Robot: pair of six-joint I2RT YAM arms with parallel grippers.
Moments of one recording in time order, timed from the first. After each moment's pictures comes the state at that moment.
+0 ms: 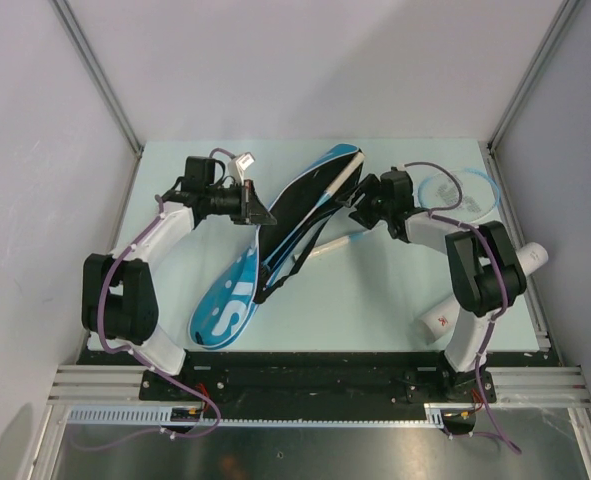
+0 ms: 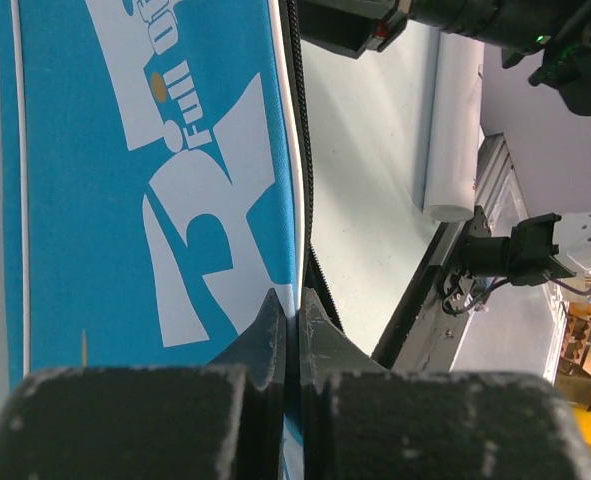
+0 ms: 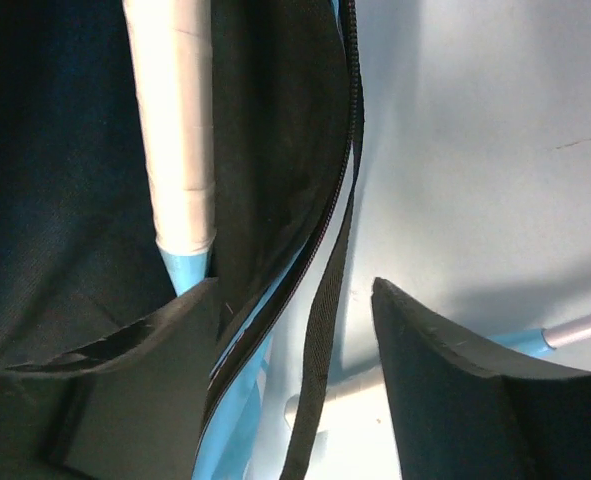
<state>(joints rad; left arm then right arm) -0.19 1.61 1.20 -0.36 0.90 -0.21 0.32 1.83 1.09 0.18 -0.21 1.02</state>
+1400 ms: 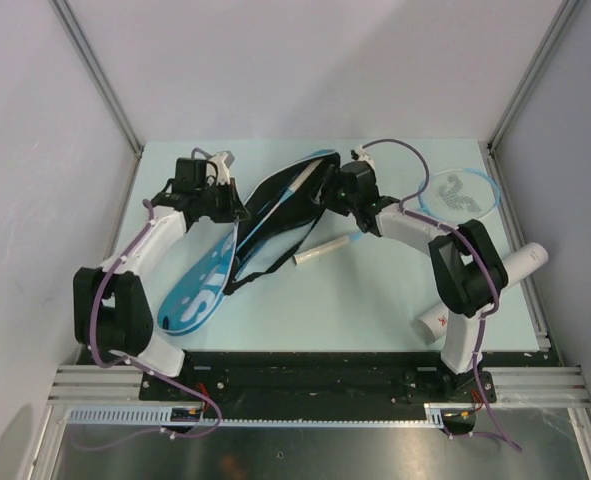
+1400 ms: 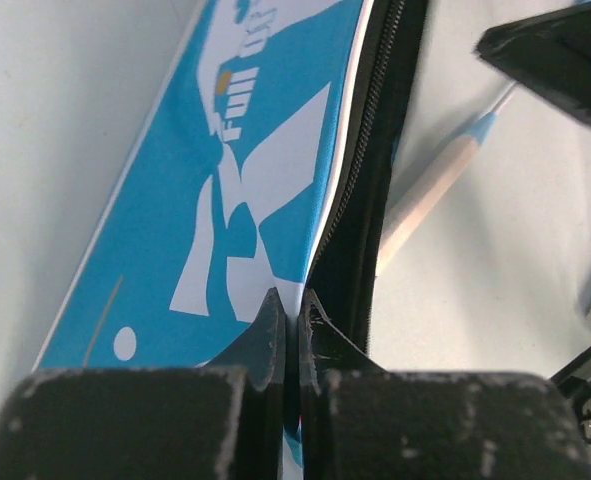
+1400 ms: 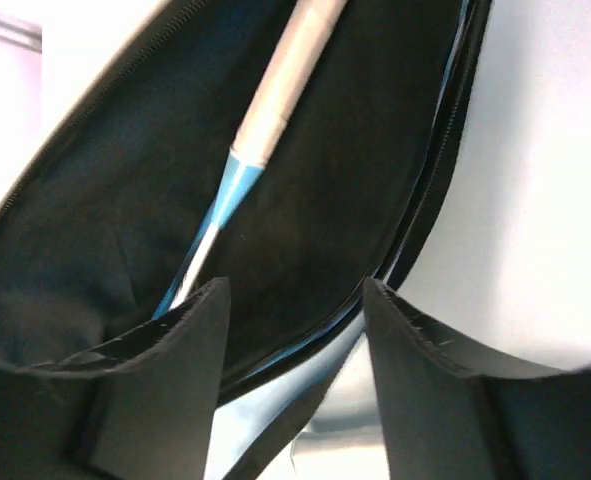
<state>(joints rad) -0.16 1.51 1.18 -0.43 0.43 -0.22 0.53 1.89 1.29 0.12 0.06 0.82</state>
